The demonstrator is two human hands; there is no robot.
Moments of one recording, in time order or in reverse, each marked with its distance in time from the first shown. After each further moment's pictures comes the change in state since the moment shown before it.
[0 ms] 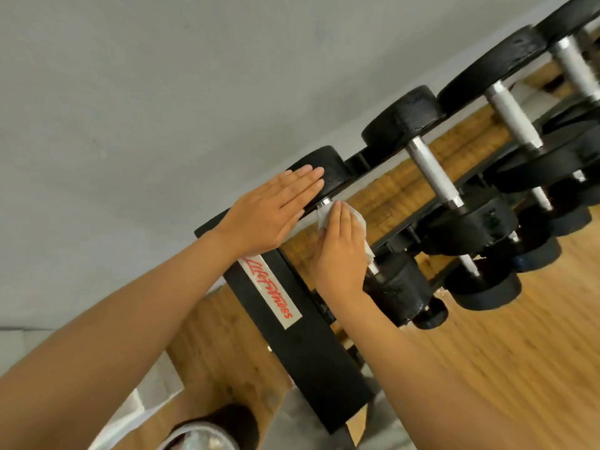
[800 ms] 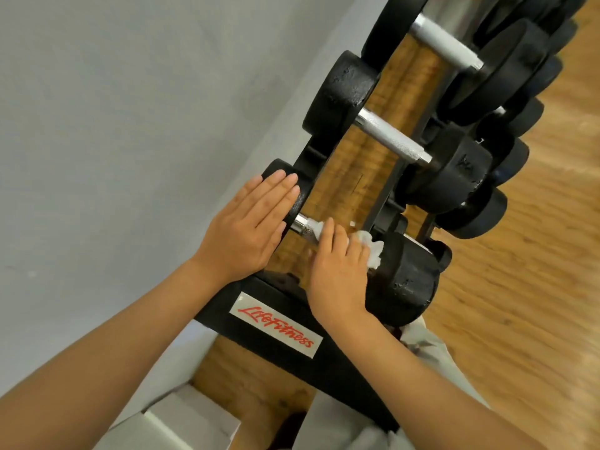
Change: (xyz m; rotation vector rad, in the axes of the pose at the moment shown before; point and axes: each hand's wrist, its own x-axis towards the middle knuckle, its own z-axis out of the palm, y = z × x) left_hand 0.041 -0.031 0.011 -0.103 0.103 0.272; right_hand -0.001 -0.017 0.010 -0.216 -0.025 0.393
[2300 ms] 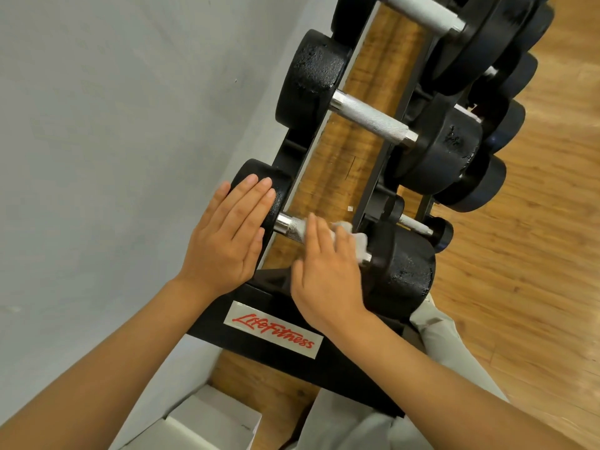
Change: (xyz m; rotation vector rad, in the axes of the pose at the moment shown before) left_hand 0.001 0.001 0.006 -0.058 0.033 -0.012; right_hand 0.000 0.002 -0.020 0.237 -0.098 -0.052
